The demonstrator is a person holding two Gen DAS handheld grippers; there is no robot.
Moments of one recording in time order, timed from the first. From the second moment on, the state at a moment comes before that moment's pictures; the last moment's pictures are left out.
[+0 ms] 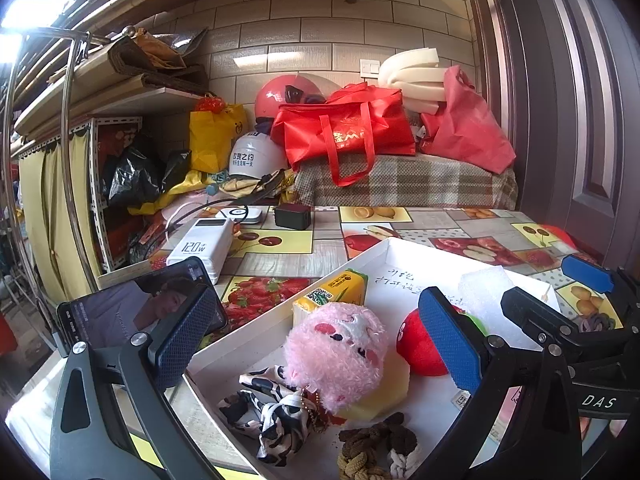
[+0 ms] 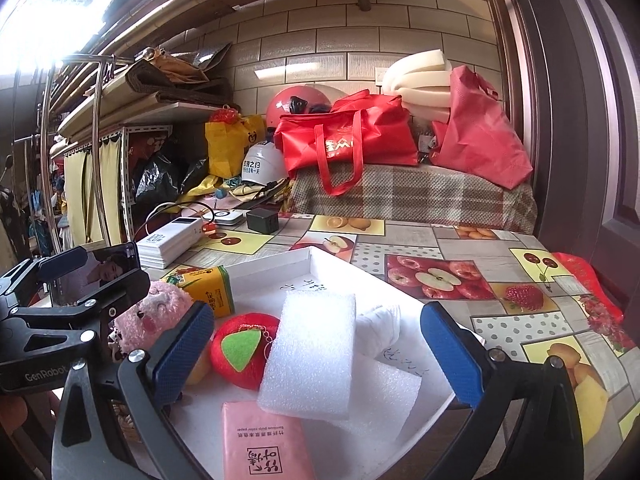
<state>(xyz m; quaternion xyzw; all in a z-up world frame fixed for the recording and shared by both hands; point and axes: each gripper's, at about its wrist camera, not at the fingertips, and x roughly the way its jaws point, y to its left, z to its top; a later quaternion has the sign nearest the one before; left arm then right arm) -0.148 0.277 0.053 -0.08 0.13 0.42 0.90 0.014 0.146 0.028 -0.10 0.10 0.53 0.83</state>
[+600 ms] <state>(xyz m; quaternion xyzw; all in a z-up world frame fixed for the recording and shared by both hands) -0.157 0.257 0.056 -0.08 0.12 0.42 0.90 0.007 0.125 0.028 -0.09 0.09 0.52 0.84</state>
